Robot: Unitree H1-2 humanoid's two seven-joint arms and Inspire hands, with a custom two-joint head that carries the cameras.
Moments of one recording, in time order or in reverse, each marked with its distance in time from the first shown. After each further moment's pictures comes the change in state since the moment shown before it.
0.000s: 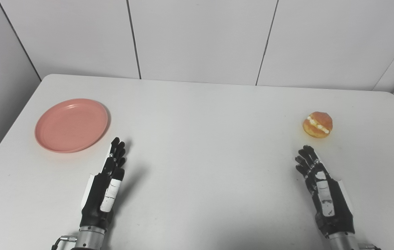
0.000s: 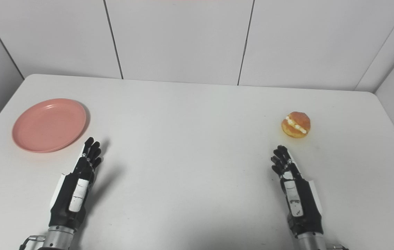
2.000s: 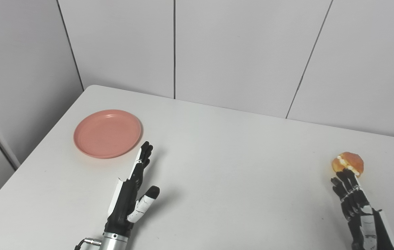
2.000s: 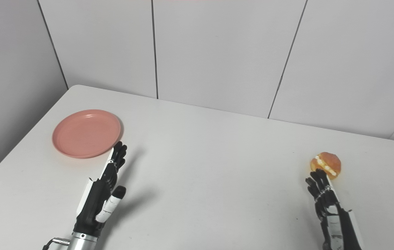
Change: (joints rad) left arm -0.042 -0.061 -0.028 0.106 0.208 -0.254 0.083; right arm -0.093 -0.109 -0.056 0.222 0.118 -0.227 0.144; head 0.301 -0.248
